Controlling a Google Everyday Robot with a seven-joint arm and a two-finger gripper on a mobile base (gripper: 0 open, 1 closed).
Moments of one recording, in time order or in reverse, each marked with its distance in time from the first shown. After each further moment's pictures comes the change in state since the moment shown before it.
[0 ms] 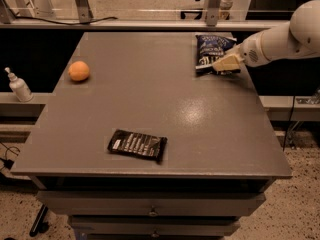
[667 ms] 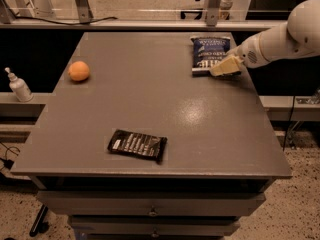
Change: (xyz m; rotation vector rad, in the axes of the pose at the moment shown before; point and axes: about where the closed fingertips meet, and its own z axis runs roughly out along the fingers) arm 0.007 0.004 0.002 -0.008 0.042 0.000
